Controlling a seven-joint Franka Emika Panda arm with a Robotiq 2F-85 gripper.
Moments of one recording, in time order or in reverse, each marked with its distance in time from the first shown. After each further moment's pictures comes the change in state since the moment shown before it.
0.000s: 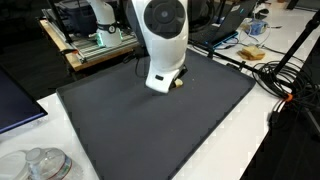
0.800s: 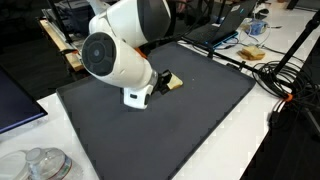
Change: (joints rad) arm -0.154 0.037 0.037 -0.023 0.166 -0.010 -0.285
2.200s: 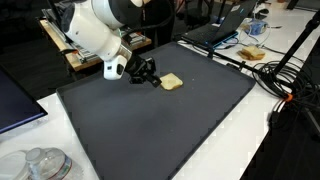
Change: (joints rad) arm -0.019 -0.414 -0.009 -0.735 0.345 0.528 -0.435
